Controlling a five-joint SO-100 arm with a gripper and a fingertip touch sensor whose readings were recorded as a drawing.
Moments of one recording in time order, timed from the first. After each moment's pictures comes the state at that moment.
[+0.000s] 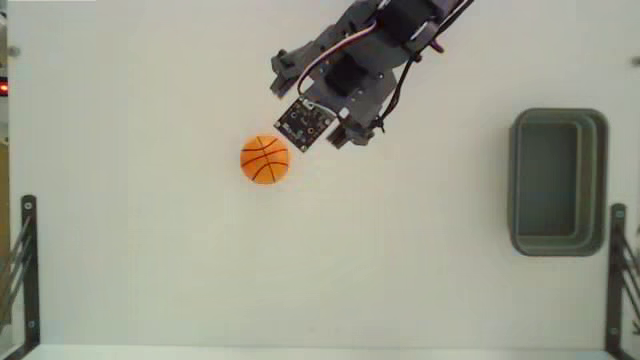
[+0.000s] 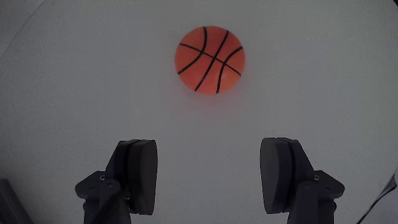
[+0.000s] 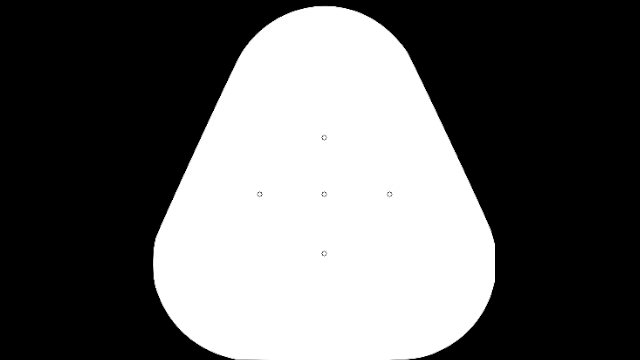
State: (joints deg) arm 39.3 140.2 114.3 81.8 -0.3
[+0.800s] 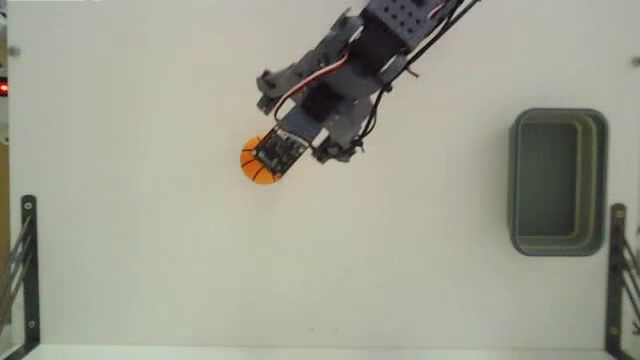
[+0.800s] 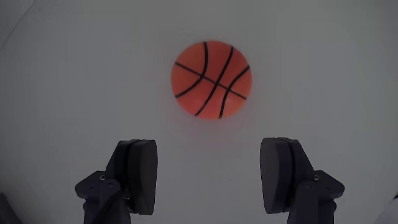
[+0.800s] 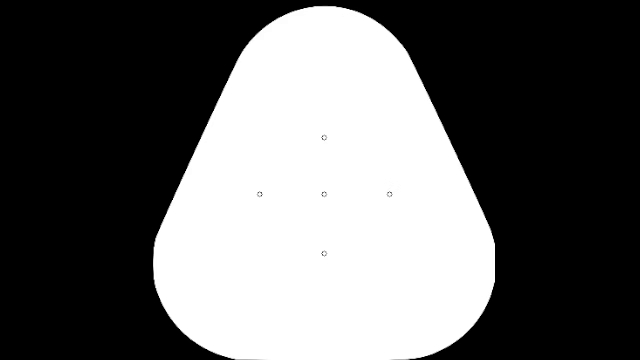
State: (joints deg) arm 39.3 125.8 113.8 70.9 -0.3
